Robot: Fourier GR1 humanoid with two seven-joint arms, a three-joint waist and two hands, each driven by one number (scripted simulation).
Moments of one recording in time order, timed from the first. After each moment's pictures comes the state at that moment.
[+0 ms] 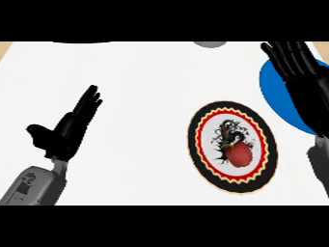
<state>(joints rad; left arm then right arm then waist) -0.23 0.35 -0.29 -1.34 0.38 0.11 -0.11 -0.41 -0.42 0.11 -1.72 -0.31 0.02 0.05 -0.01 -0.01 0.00</state>
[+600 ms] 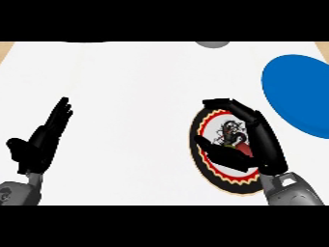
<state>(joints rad) -0.12 0.44 -0.21 -1.31 0.32 0.14 -0.15 -0.24 -0.29 0.40 -1.69 0.19 -0.29 -0.06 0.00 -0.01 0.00</state>
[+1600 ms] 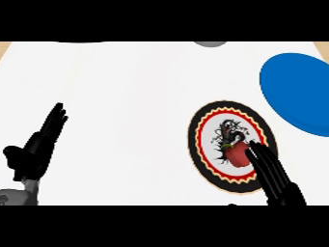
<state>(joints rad) -0.07 0.42 -0.16 -1.31 0.27 0.13 -0.17 0.28 -0.39 0.47 -1.85 0.76 -0.54 -0.08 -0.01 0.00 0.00</state>
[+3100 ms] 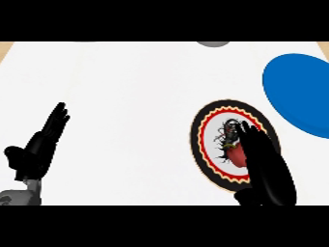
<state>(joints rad) -0.06 0.33 -0.06 -1.33 0.15 0.04 -0.14 0.07 -0.24 0.41 -1.79 1.13 0.05 0.47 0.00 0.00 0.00</state>
